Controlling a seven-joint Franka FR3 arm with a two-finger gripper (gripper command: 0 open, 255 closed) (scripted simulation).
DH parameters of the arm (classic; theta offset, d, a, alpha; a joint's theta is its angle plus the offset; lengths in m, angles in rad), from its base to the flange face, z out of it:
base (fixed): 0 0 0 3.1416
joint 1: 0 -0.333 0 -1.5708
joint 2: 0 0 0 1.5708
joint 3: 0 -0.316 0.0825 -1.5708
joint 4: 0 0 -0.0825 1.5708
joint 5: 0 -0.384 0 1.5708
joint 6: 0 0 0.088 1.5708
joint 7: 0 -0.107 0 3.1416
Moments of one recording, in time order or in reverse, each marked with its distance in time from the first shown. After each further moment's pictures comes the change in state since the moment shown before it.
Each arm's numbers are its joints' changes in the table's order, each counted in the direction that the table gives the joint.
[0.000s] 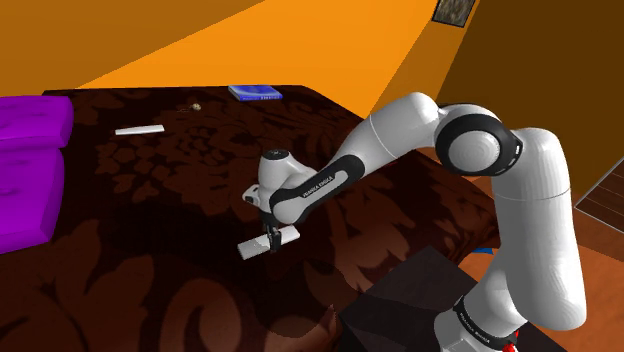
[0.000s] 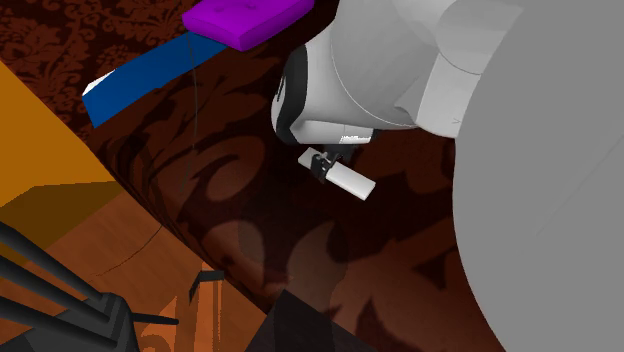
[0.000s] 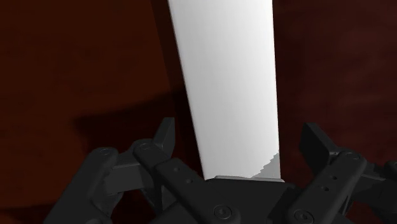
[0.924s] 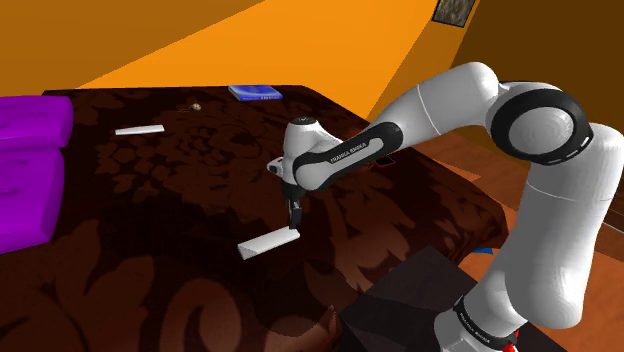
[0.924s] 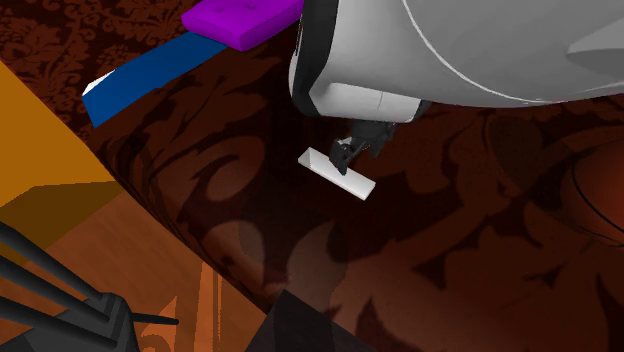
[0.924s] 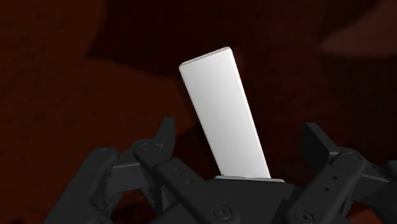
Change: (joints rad) arm 0.066 0.272 0.019 -0.161 -0.078 0.109 -0.049
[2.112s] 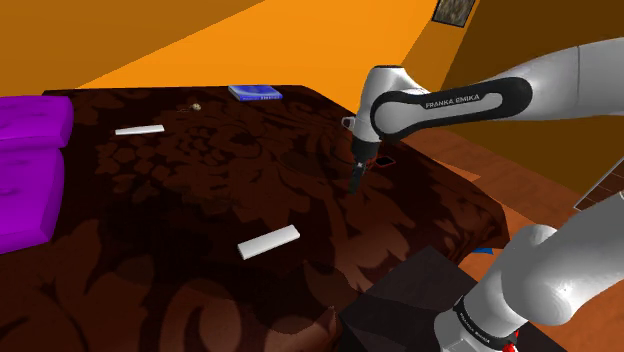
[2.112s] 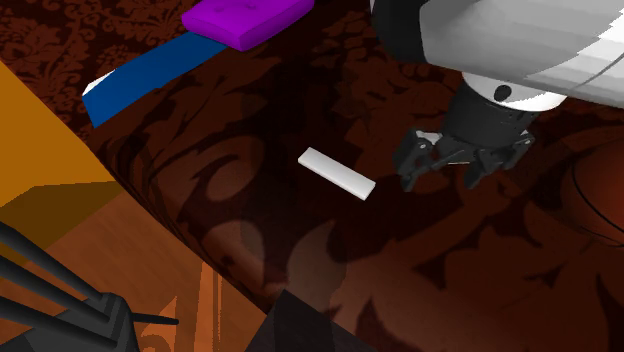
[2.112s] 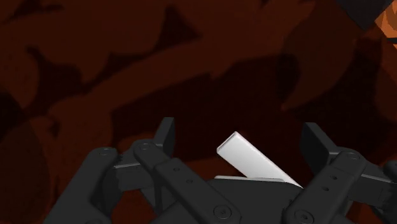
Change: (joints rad) arm 0.125 0.598 0.104 -0.308 -0.073 0.300 -0.226
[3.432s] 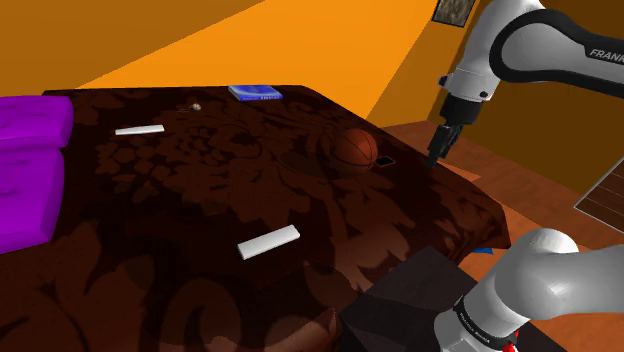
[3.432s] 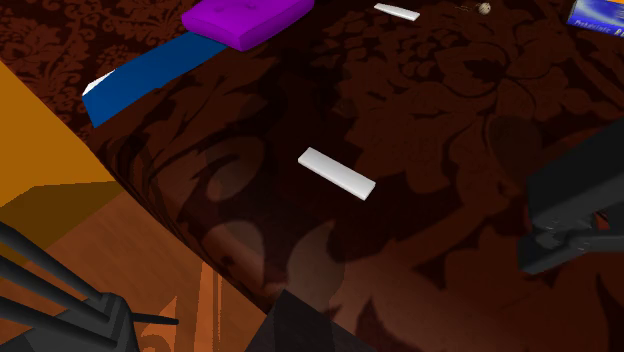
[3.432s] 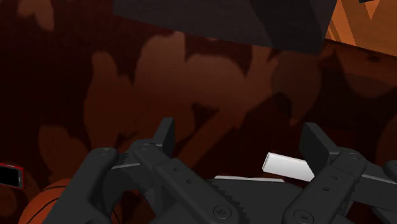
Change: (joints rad) arm 0.167 0.545 0.041 -0.013 0.012 0.539 -0.309
